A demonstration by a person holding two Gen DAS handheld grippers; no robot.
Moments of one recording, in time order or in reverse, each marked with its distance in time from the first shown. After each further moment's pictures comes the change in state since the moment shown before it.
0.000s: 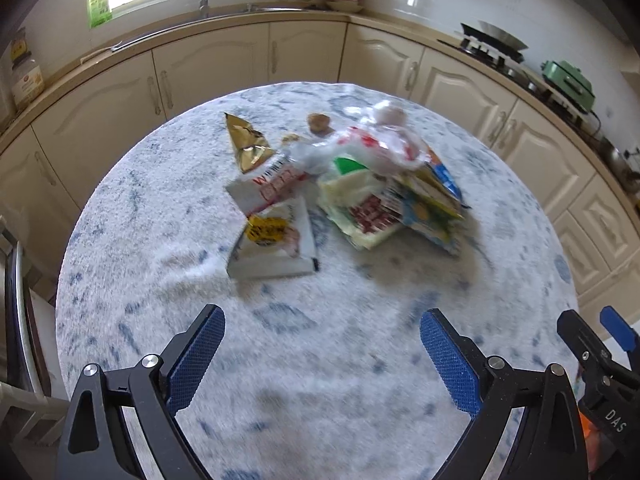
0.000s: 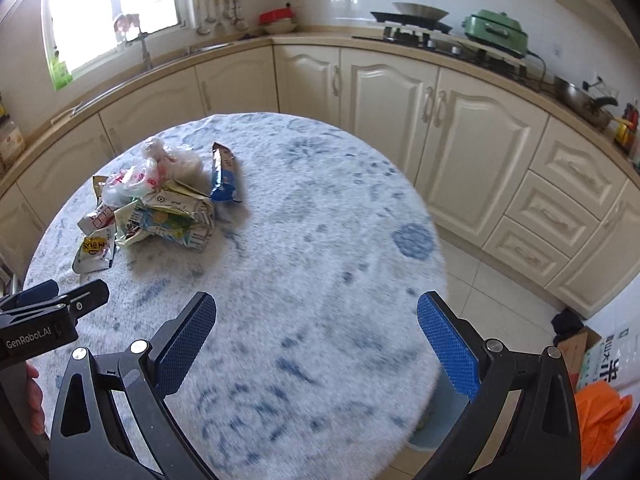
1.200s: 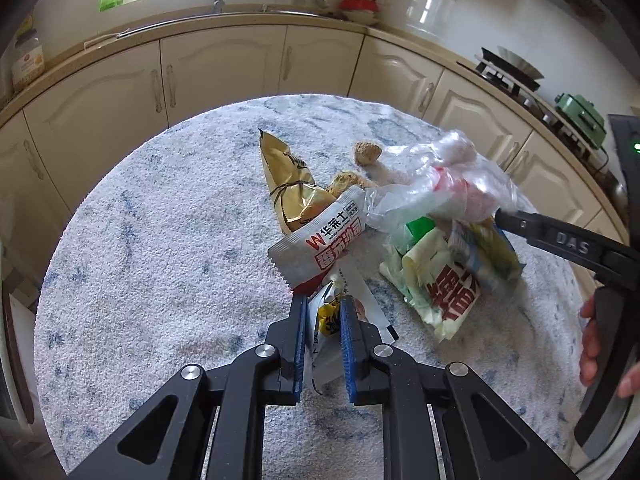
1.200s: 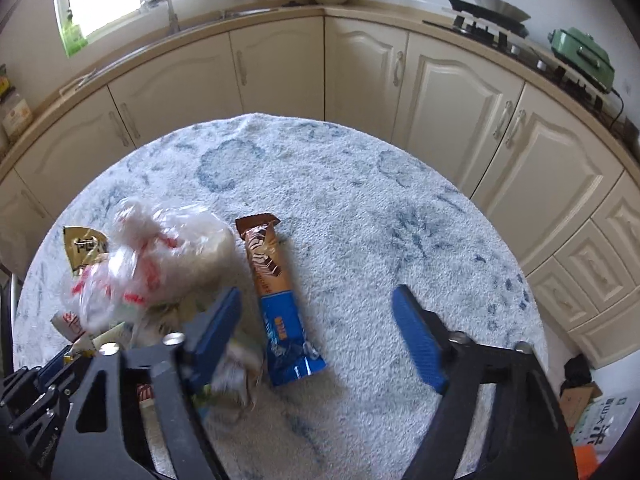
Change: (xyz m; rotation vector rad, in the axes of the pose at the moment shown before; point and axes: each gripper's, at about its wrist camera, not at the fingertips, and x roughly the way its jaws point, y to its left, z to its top) left arm 0.073 0.050 0.041 -0.064 -0.046 -0.055; right arm 0.128 0.070 0.112 -0.121 0.124 0.079
